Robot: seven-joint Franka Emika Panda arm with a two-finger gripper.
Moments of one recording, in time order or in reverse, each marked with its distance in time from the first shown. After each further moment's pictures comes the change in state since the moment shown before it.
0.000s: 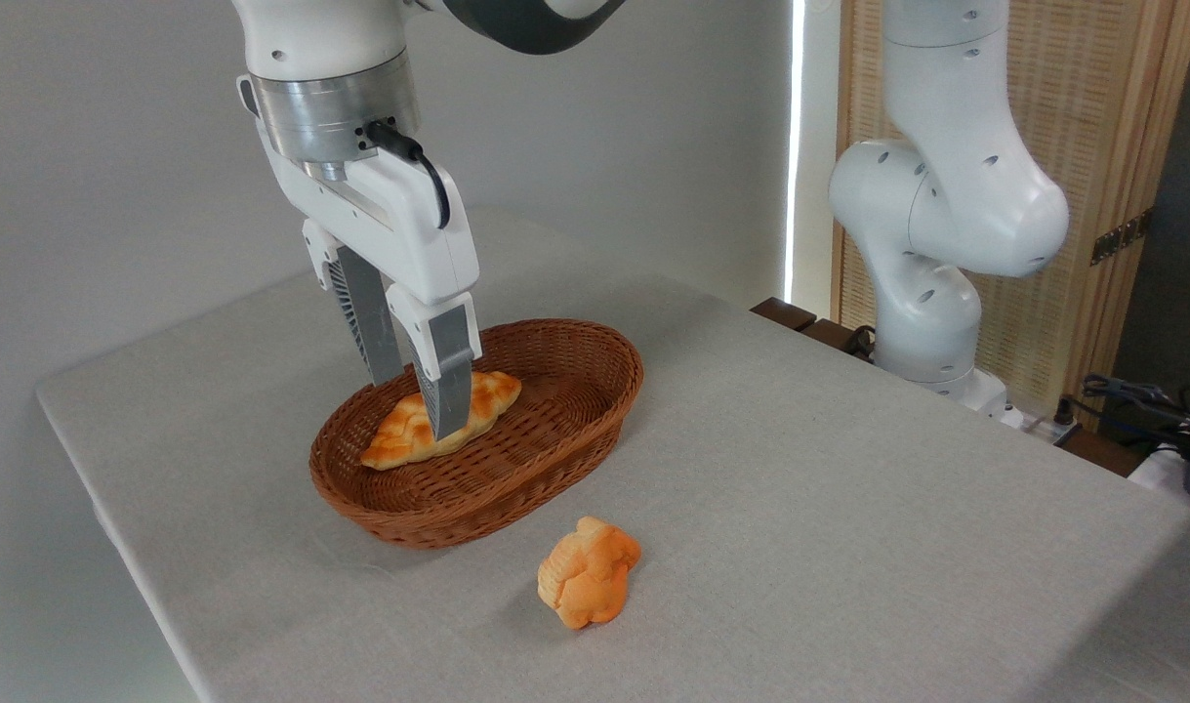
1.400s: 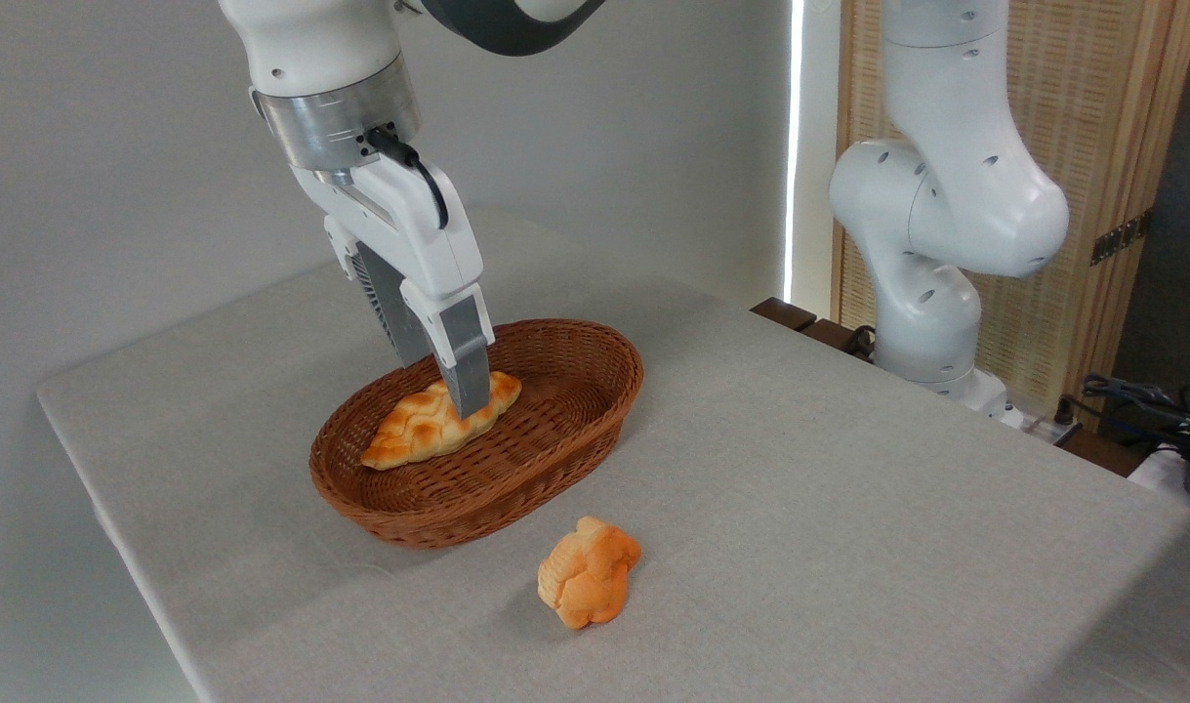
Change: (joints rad) arm 0.000 0.002 -0.036 -0.002 0.000 -0.095 0.000
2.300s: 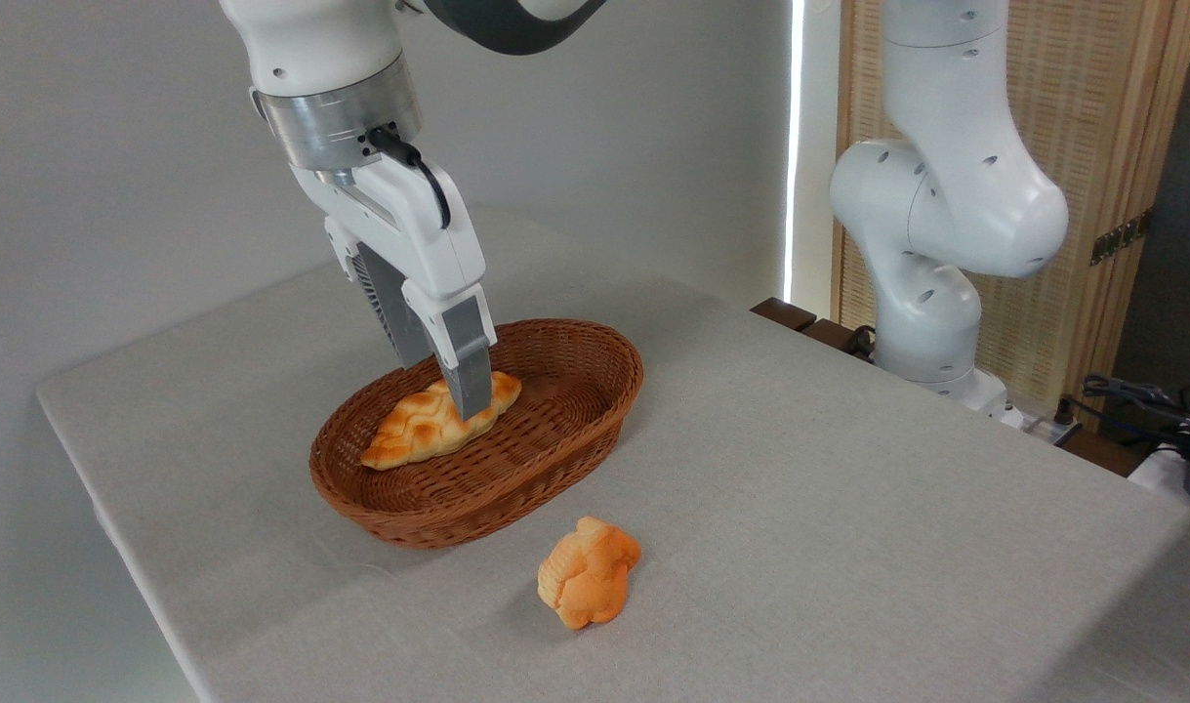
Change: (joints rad) arm -0.028 0.000 0.038 0.001 0.000 0.000 0.000
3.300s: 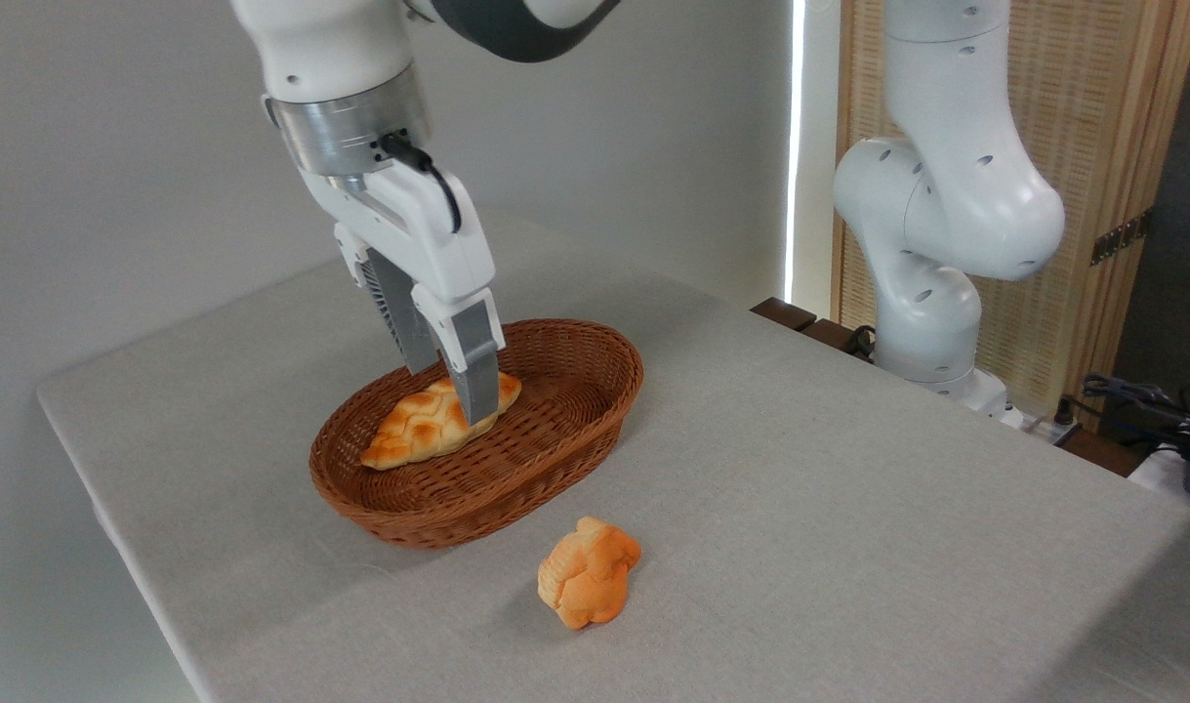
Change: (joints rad) arm -0.070 -0.050 0.067 -0.089 0.000 0.060 0.002
